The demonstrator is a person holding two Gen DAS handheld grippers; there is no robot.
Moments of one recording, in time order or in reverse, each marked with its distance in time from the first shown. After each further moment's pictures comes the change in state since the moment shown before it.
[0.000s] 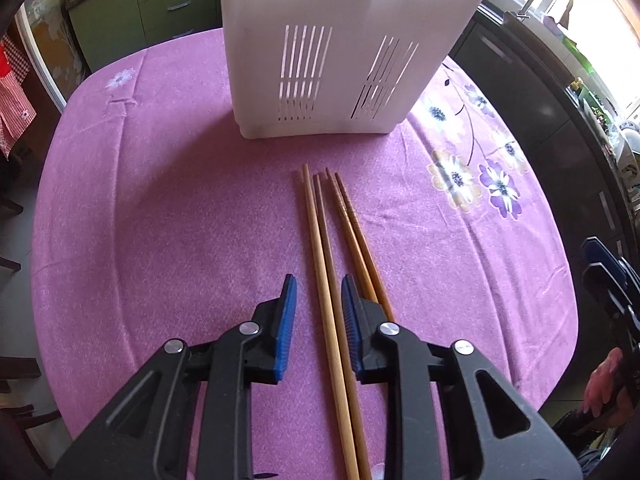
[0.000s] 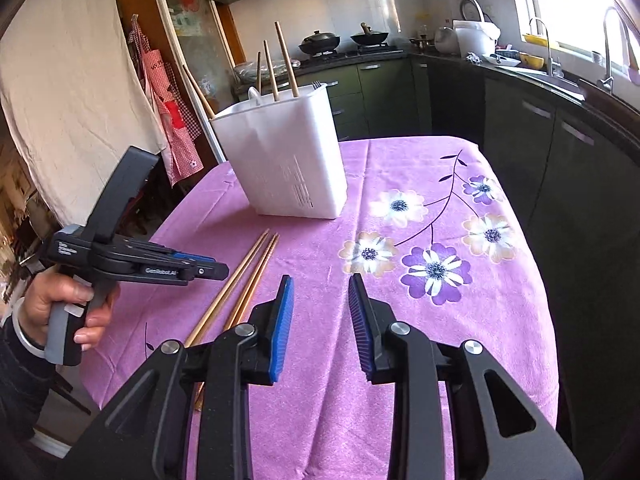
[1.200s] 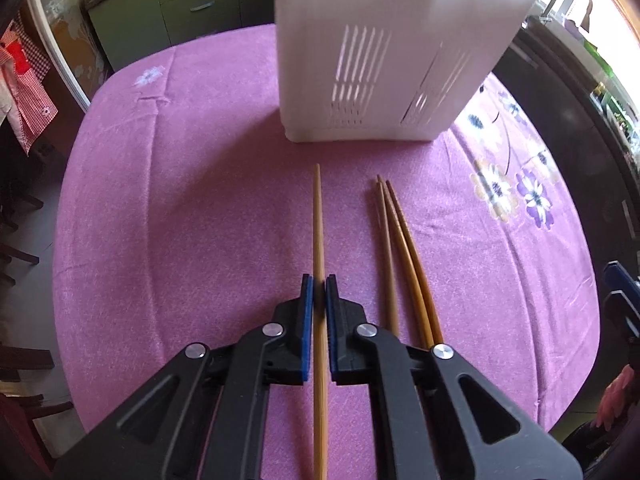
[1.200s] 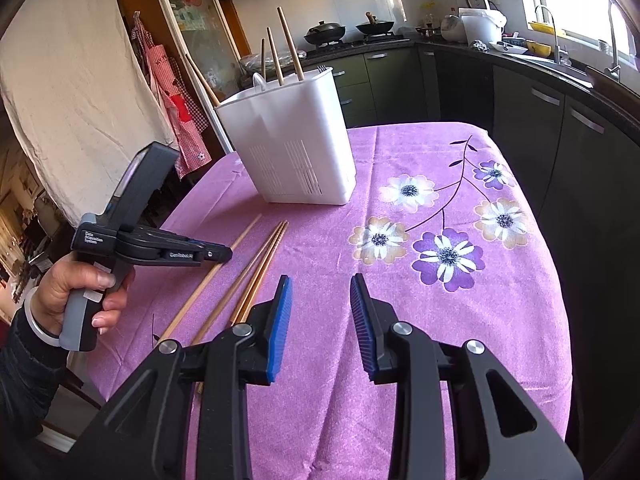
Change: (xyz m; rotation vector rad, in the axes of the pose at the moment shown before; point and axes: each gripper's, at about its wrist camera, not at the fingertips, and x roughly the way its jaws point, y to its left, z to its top) left arm 0.007 0.017 0.019 -0.031 -0.030 0.078; right arm 0.009 0.002 0.001 0.013 0.035 0.036
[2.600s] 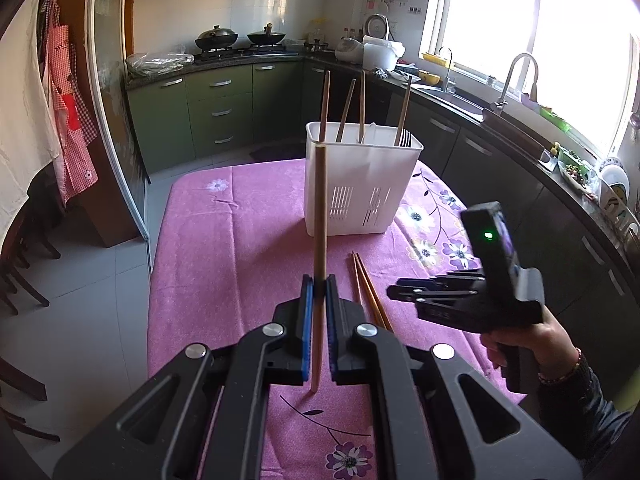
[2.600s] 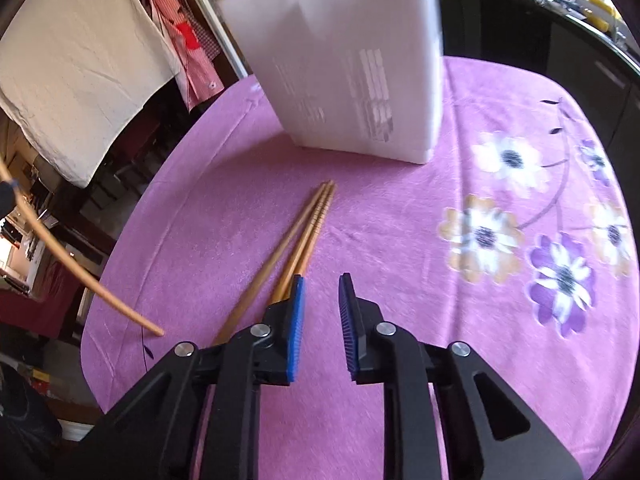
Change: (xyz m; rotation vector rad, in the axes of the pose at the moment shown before) left arm -0.168 0.006 -0.083 0.011 -0.421 0.003; right arm 0.127 0.037 0.031 -0.056 0.305 0.064
